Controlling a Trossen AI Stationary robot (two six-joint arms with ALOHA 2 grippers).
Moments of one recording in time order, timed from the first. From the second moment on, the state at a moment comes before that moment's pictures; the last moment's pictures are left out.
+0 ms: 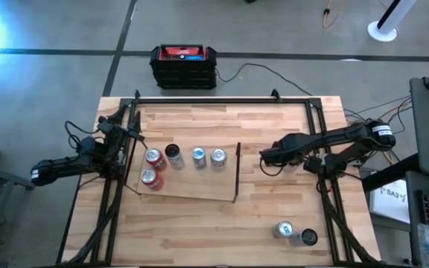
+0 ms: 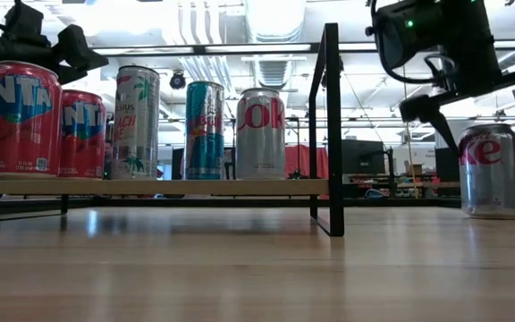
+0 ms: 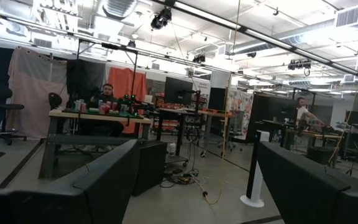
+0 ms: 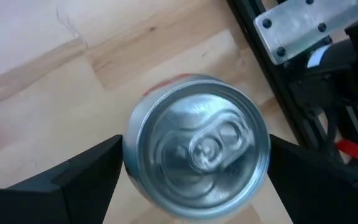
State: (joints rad) left arm 0.17 0.01 0.03 0.50 -0.90 0.27; right arm 0.03 1.45 1.00 -1.42 0.15 2.11
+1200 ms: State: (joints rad) left arm 0.17 0.01 0.03 0.50 -0.90 0.27; right arm 0.03 1.36 1.08 -1.27 0.18 1.78
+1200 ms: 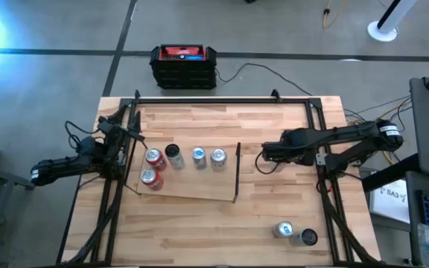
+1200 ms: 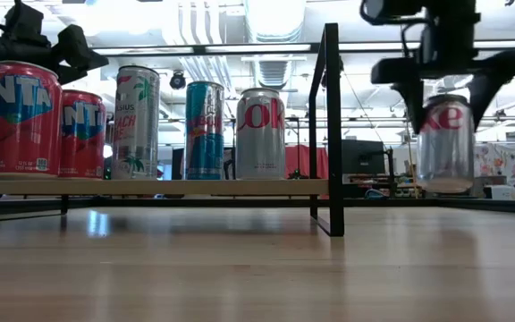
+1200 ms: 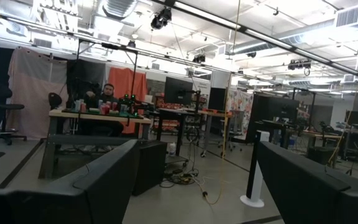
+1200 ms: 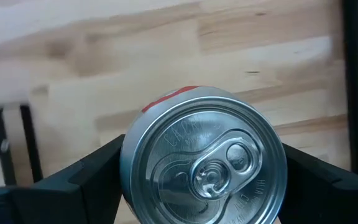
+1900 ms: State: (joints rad) left arm 0.17 0.01 0.03 0.50 -0.90 0.27; right arm 0.32 1.76 1.47 -1.31 0.15 1.55
